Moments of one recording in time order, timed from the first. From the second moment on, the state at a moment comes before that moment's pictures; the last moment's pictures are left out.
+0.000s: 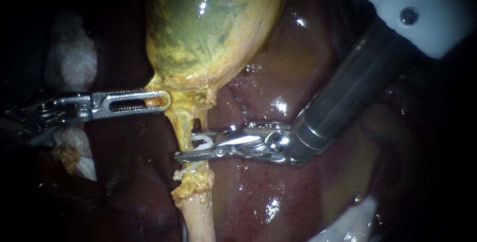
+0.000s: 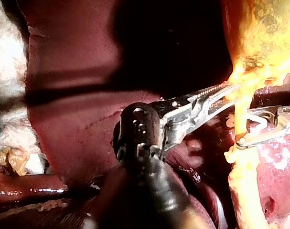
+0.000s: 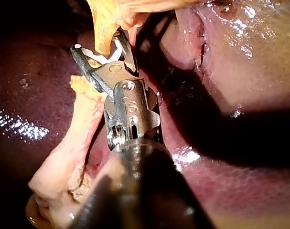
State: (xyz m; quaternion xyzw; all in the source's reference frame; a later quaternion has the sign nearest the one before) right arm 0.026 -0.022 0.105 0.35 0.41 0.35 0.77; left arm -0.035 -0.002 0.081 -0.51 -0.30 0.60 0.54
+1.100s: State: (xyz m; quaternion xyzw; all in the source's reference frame) right arm 0.028 -0.023 0.106 0.35 0.34 0.32 0.81; left arm -0.036 -0.002 0.081 -0.51 -0.30 0.60 0.54
